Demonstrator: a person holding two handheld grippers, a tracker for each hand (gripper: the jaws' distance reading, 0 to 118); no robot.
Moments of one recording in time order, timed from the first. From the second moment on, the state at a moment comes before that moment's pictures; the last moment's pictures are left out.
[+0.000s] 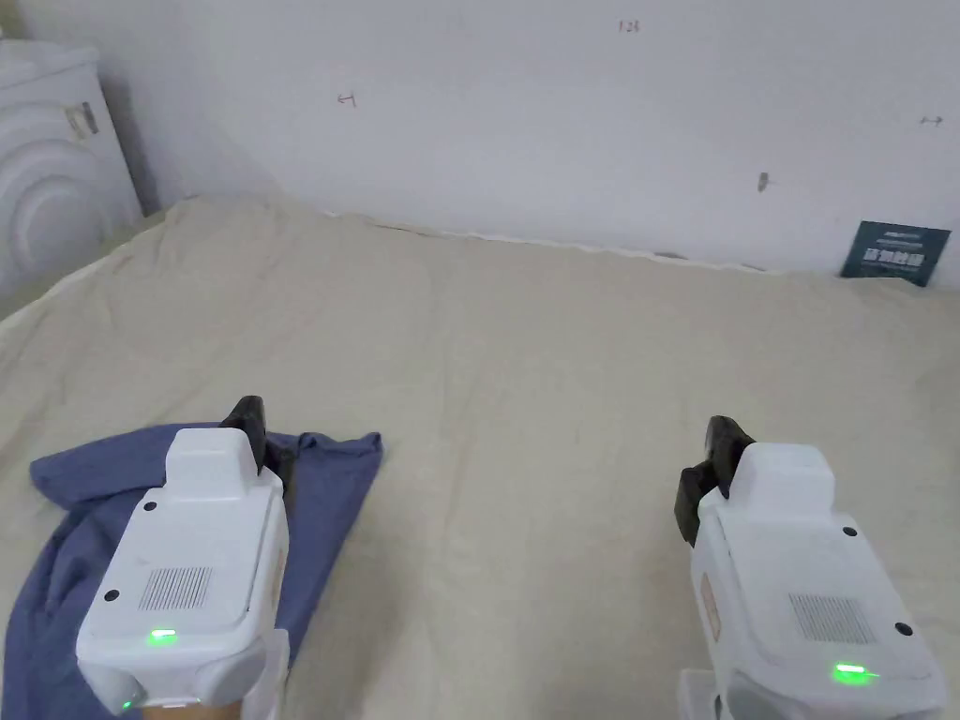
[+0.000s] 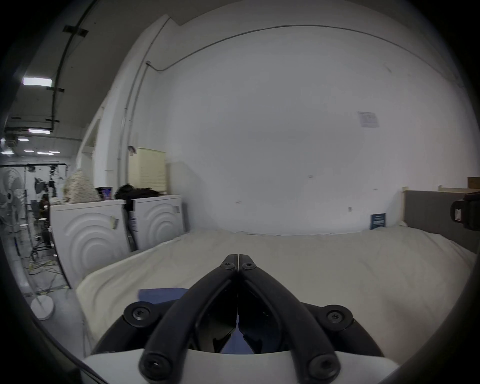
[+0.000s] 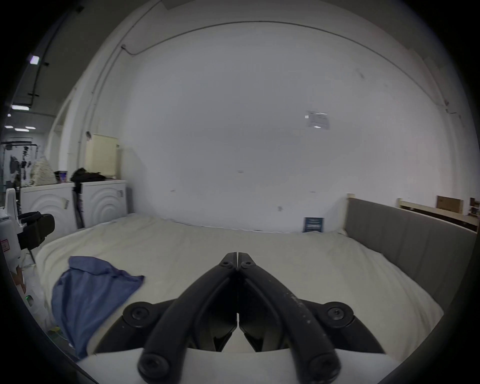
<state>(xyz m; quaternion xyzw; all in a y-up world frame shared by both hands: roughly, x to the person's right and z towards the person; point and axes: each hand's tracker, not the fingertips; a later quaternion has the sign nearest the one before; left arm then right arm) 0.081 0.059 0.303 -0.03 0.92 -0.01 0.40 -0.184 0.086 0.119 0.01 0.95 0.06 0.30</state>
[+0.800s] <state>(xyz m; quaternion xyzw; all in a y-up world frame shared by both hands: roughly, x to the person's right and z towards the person) 0.208 0.041 0.426 -0.04 0.91 0.23 0.34 -0.094 0.068 0.241 -0.01 0.98 0.09 0.15</state>
